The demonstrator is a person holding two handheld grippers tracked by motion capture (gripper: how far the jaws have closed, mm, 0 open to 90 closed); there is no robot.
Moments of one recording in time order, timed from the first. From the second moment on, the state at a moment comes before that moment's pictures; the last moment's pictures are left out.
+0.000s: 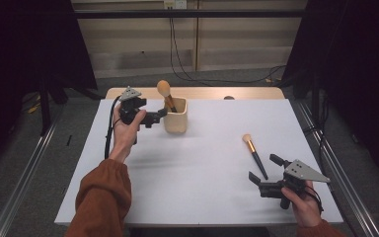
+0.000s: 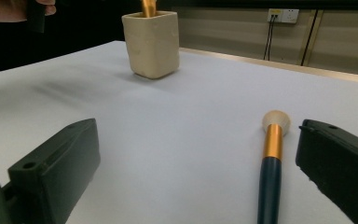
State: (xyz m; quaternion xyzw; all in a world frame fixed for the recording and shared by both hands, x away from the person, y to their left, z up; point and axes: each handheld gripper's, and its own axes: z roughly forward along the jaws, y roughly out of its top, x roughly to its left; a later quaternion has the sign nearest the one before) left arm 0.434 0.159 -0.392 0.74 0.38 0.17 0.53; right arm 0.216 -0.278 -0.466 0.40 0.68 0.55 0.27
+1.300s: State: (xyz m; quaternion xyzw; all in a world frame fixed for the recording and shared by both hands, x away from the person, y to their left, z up) left arm 0.342 0.202 -0.419 0.72 0.33 0.20 0.58; right arm 0.216 -0.281 -0.465 0.41 0.68 0.55 0.28
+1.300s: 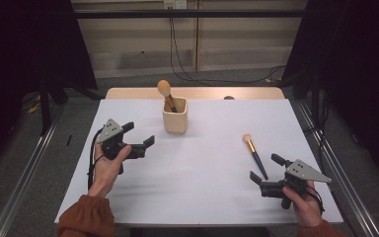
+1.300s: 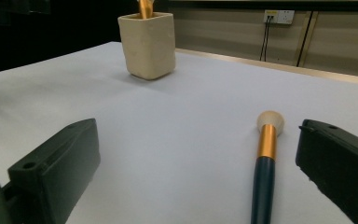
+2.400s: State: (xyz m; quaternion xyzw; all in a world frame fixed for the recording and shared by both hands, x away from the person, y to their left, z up) left arm 0.267 0.239 -0.441 0.72 0.36 0.22 0.55; right arm 0.215 -0.279 -0.464 0.40 0.68 0.54 0.28
